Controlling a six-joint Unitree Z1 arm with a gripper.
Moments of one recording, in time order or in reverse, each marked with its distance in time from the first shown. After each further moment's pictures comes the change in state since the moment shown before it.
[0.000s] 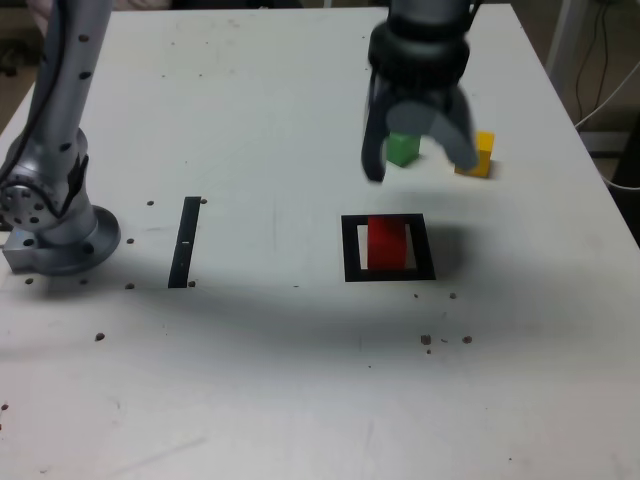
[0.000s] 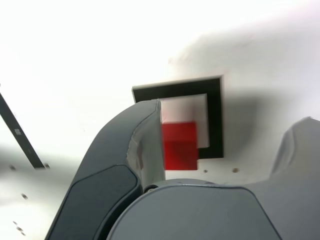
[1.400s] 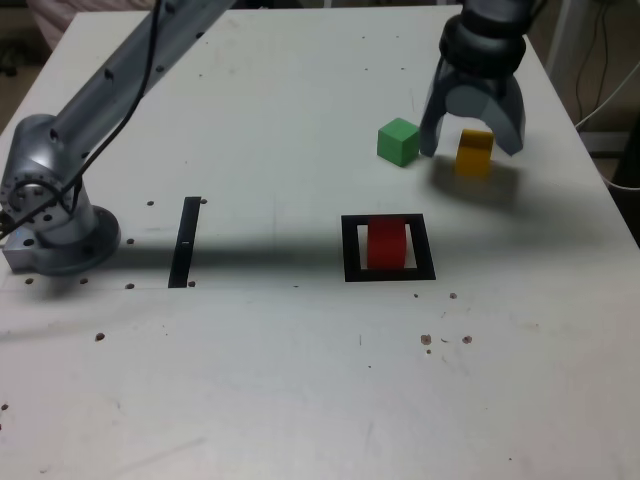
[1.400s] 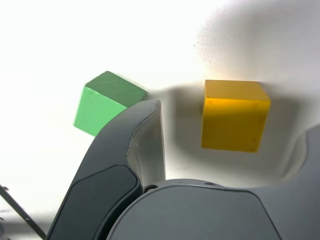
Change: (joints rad) arm 0.178 0.384 -0.509 0.156 0.041 0.305
